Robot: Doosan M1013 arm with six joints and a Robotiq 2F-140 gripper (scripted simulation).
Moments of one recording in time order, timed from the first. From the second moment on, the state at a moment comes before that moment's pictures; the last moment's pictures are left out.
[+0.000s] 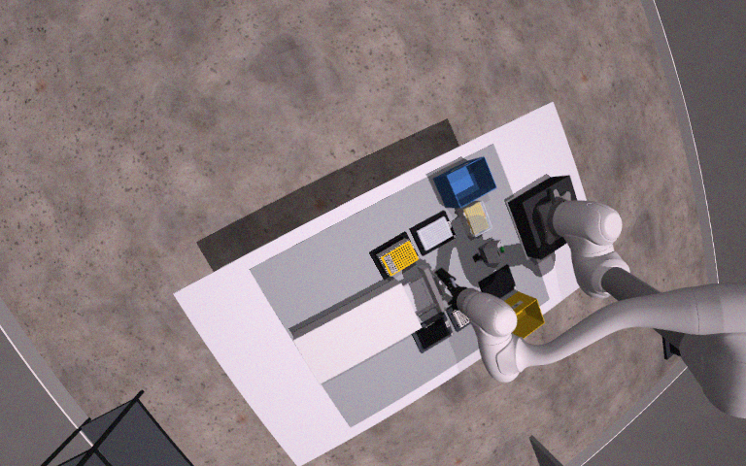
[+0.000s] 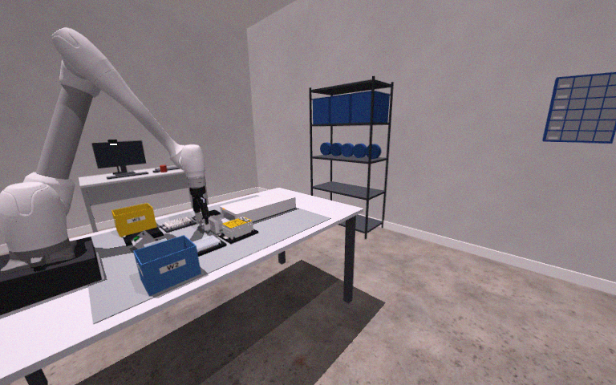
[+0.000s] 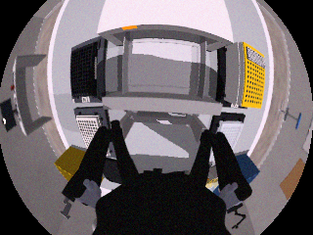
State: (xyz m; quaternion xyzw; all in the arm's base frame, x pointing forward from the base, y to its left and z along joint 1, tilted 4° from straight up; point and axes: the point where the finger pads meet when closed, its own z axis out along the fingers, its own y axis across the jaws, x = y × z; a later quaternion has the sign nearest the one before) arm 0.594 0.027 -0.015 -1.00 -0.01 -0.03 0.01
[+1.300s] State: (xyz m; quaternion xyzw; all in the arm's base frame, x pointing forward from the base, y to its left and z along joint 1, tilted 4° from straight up) arm 0.552 0.026 -0.017 -1.00 -0.01 -0.03 0.01
